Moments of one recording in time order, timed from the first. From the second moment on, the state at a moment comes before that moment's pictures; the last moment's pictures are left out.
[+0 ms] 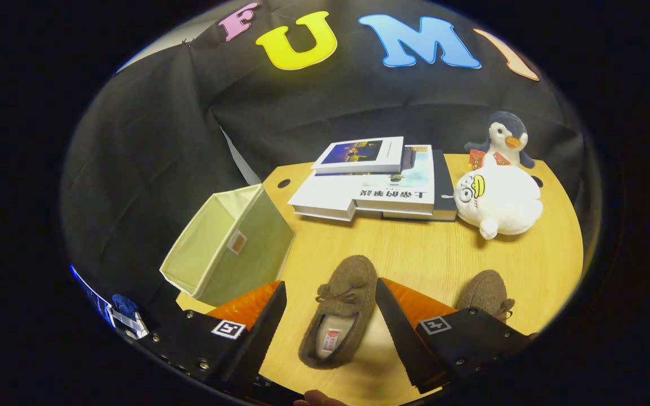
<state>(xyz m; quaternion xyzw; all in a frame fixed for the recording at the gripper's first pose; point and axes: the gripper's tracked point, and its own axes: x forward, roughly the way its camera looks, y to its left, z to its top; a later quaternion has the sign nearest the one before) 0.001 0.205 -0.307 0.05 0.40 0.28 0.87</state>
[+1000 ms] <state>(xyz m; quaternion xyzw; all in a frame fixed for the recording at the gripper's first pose) 0.006 0.209 -0.447 0.00 0.53 0.23 0.82</state>
